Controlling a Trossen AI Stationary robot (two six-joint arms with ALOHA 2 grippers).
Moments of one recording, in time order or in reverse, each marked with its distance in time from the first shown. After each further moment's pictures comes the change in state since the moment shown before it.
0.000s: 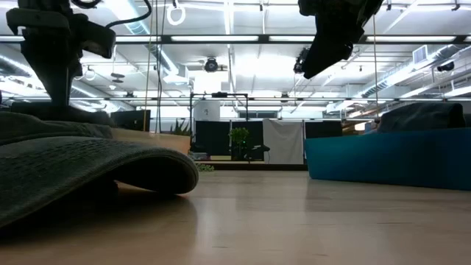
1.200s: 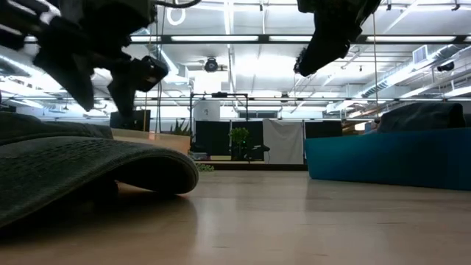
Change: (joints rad) left arm -0.070 0.329 0.026 0.626 0.235 0.900; right arm 0.000 0.000 0.000 0.024 0.000 -0.045
